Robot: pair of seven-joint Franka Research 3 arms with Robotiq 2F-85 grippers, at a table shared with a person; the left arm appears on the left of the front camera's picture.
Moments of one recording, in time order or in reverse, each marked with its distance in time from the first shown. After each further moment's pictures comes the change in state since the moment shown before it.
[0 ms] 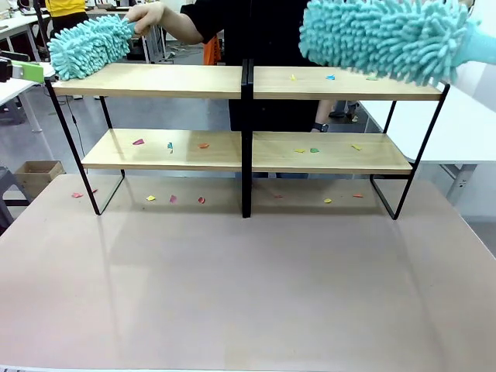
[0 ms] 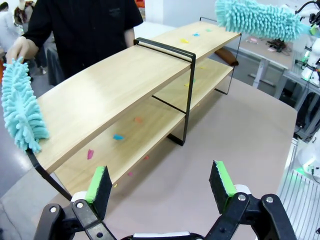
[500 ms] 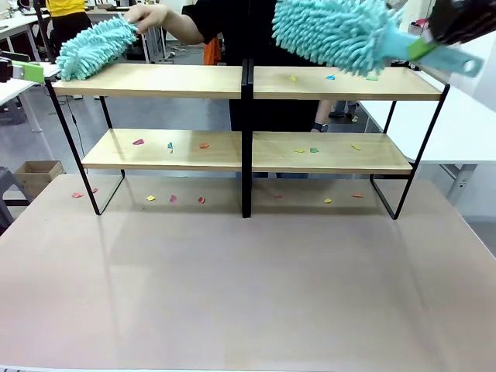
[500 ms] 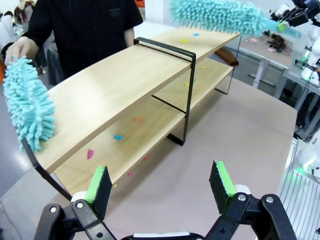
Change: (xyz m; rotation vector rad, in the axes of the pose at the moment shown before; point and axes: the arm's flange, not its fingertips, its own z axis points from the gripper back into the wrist) left arm 0.000 0.000 0.000 0.000 0.001 0.001; right arm 0.070 0.010 -0.110 -0.105 -0.054 -0.011
